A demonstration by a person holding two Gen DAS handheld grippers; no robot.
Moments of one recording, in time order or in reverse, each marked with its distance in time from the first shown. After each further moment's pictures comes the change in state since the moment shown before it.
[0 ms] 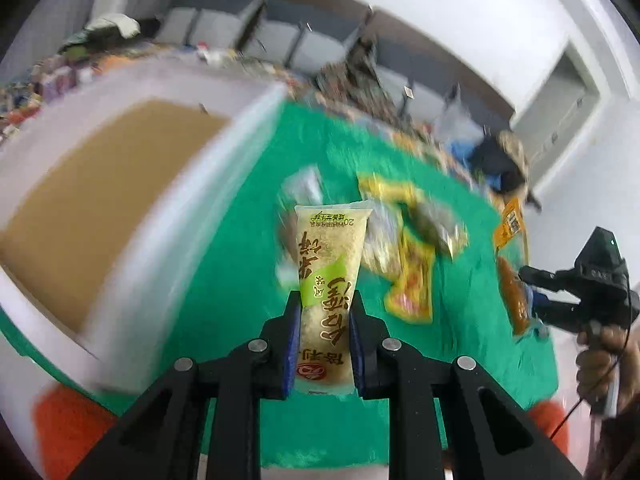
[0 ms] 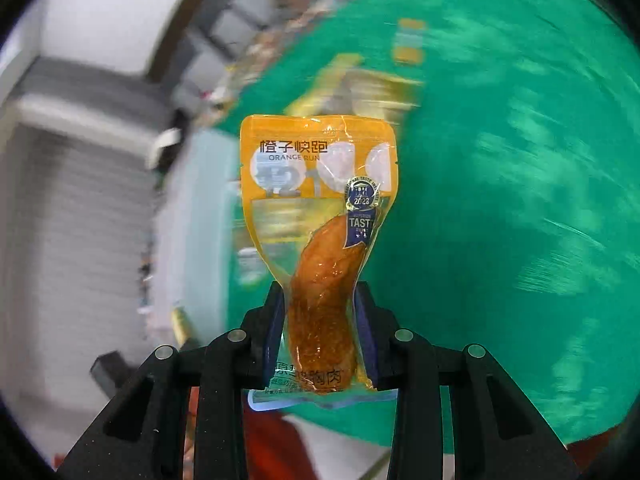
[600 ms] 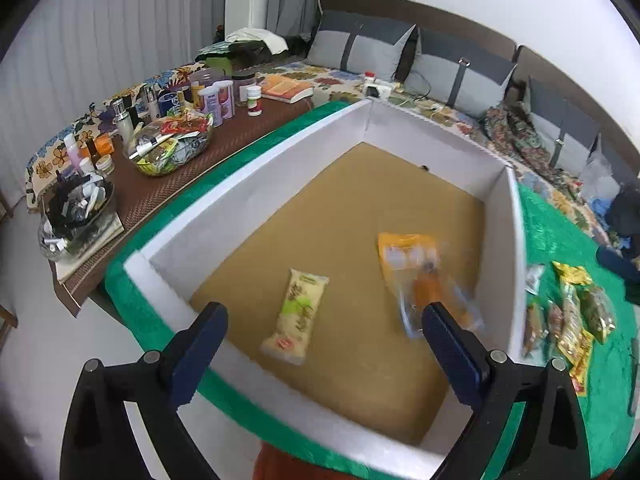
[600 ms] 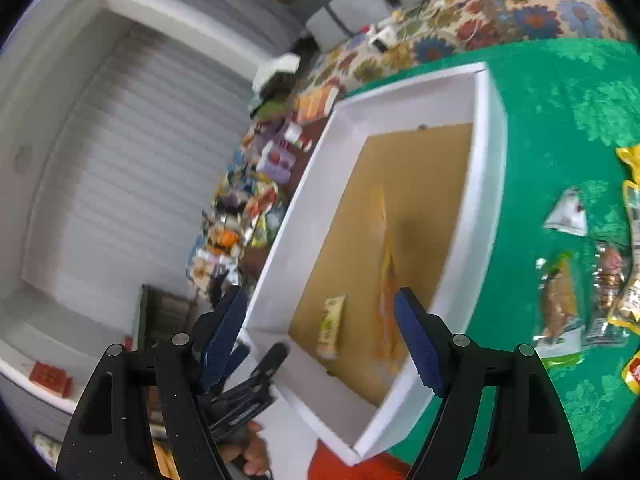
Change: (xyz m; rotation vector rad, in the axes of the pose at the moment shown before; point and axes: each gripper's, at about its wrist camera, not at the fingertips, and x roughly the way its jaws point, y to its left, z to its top) left arm -0.046 0.170 0.050 -0.119 -0.056 0.477; right arm 0.193 0.278 -0.015 -0.317 0.110 0.174
